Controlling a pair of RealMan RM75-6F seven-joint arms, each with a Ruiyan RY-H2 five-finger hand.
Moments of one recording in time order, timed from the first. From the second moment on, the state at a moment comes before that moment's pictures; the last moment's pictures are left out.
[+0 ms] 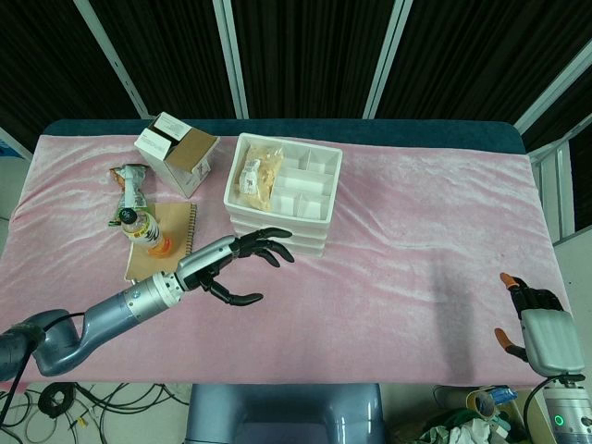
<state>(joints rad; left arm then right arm) -1.00 -1.17 0.01 -1.65 1.70 1.11 -1.38 0.08 -1.13 0.05 -1.64 -1.47 1.45 -0.17</state>
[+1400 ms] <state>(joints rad) -0.91 -1.44 -0.06 -1.44 1.44 0.72 -1.24 0.08 -1.13 0.06 -1.64 -1.46 1.45 -0.18</state>
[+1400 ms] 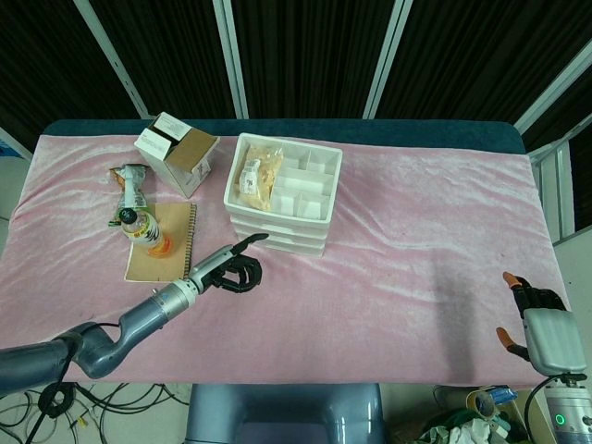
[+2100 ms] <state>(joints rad) -0.95 -1.55 -0.11 -1.28 1.47 0.71 -1.33 0.08 -1.13 0.06 -1.65 -1.44 1.45 -0.19</state>
